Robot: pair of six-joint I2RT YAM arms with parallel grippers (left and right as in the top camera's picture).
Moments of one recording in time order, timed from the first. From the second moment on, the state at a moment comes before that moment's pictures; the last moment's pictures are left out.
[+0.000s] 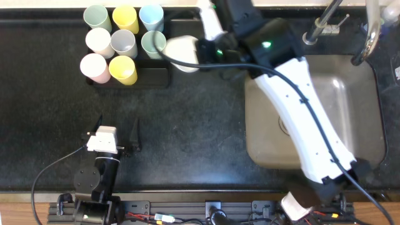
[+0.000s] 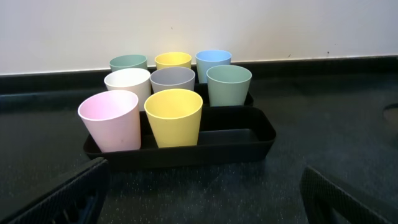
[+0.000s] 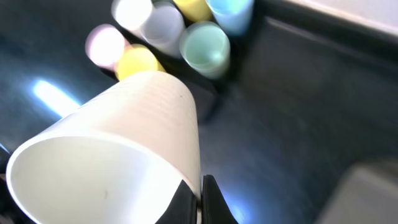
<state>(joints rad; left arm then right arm) -0.10 0.01 0.01 -0.08 0.02 0.01 0.55 1.85 2.18 -1.23 -0.21 0.16</state>
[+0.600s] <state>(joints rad) -0.10 0.01 0.01 -0.08 0.02 0.01 0.63 2.16 2.25 -1.20 -0.20 0.26</state>
